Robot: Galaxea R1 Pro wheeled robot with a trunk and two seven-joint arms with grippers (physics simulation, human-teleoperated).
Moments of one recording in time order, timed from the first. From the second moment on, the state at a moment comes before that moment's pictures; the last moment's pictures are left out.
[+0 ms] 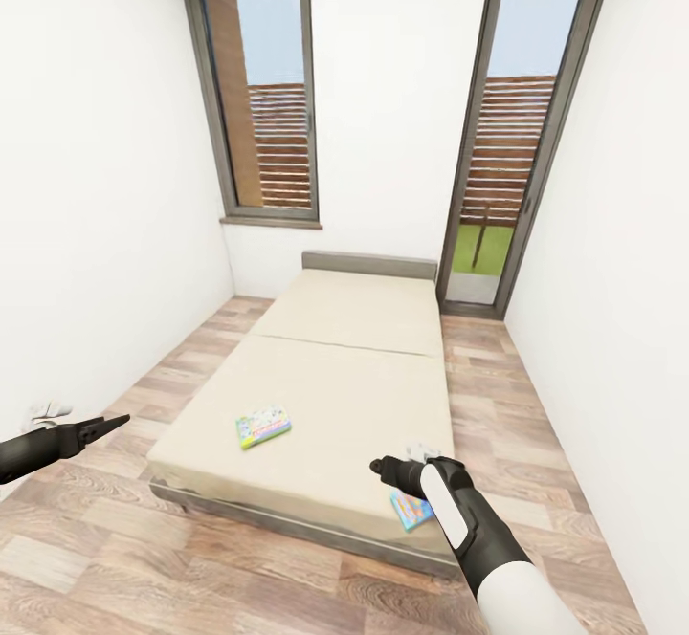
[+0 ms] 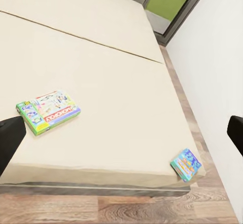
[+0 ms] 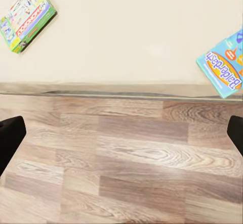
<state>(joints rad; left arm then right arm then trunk) -0.53 0.39 0.70 -1.09 -0.19 0.62 -1.28 -0.57 0.14 0.08 -0.84 -0.48 0.64 -0.18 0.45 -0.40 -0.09</state>
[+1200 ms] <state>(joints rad) -0.53 0.39 0.70 -1.09 -0.19 0.62 -1.29 -0.57 0.13 0.08 -0.83 -0.49 0.57 -0.18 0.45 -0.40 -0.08</state>
